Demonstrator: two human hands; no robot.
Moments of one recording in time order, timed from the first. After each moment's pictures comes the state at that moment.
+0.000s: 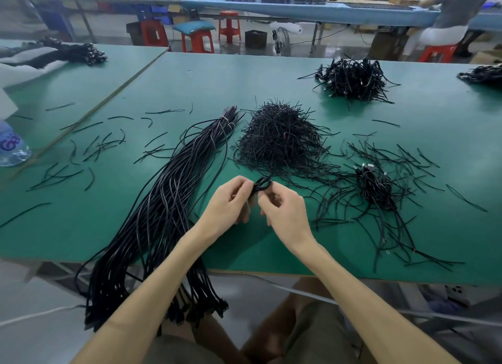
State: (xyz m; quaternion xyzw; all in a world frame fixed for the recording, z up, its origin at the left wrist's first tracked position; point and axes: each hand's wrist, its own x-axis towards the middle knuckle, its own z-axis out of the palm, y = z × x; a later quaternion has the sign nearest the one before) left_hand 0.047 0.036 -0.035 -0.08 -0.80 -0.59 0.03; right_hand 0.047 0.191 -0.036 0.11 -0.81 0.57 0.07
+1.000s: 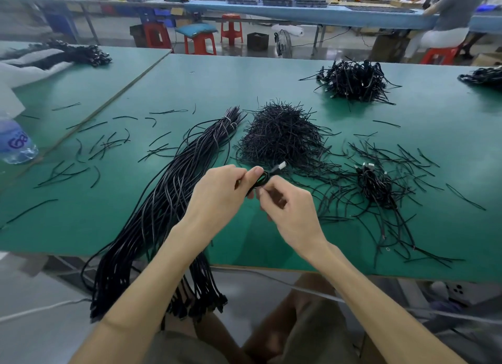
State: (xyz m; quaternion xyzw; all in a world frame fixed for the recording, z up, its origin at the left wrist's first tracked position) left_hand 0.065 0.032 0.016 -0.06 -0.94 -0.30 0.16; right_hand 0.066 0.198 -0.014 0.20 -0.82 0.51 0.14
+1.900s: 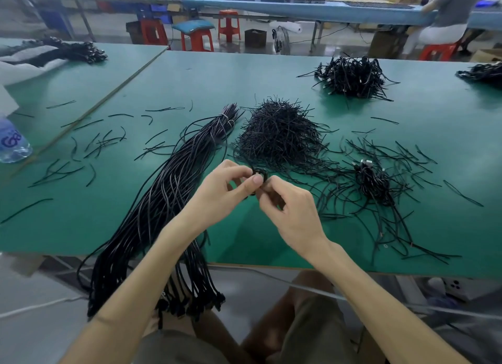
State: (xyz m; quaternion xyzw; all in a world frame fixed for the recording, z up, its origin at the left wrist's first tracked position) left_hand 0.070 0.027 0.017 -0.13 -0.86 -0.49 0.05; right_hand 0.069 0.203 -0.012 0.24 -0.84 0.45 0.18
